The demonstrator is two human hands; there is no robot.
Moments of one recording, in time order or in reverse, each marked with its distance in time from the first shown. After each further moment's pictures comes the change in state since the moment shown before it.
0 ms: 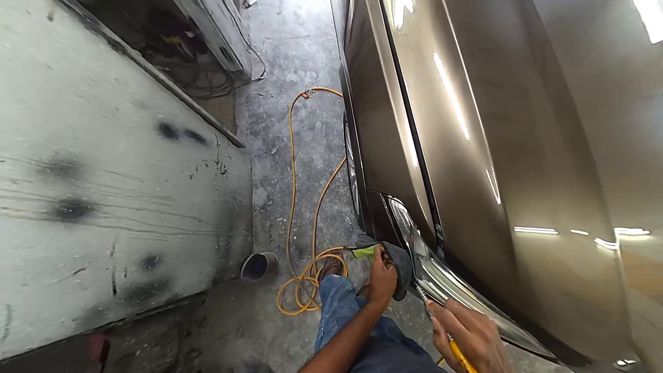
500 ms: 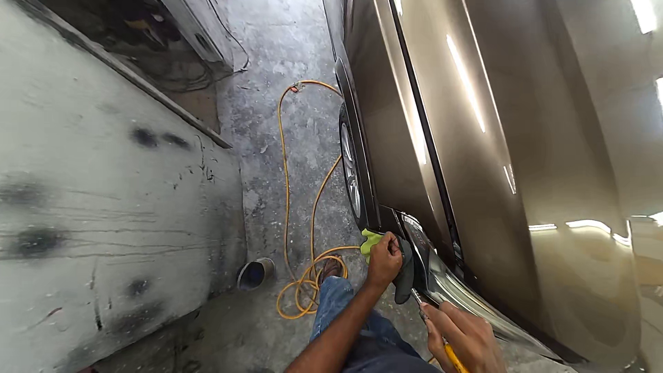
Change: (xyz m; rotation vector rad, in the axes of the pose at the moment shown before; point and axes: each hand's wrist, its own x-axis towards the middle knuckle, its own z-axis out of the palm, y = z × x) left_hand 0.071 0.052 -0.037 0.313 -0.133 0.282; right_hand 0.066 -0.029 0.025 -0.003 -0.044 0.093
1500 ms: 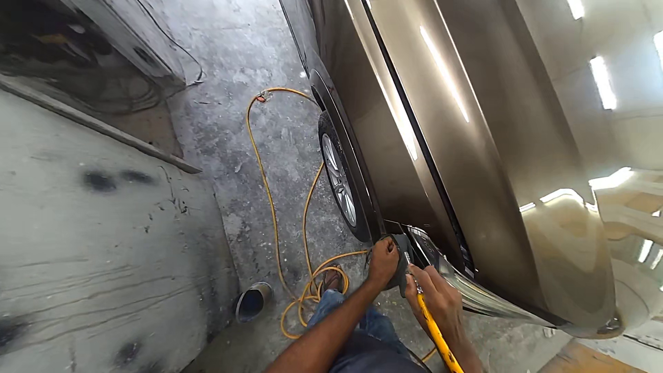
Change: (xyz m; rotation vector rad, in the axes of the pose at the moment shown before) left_hand 0.048 0.004 -0.045 -0.075 -0.318 -0.217; right_hand 0.086 -0.035 0.077 -0.286 0.261 0.282
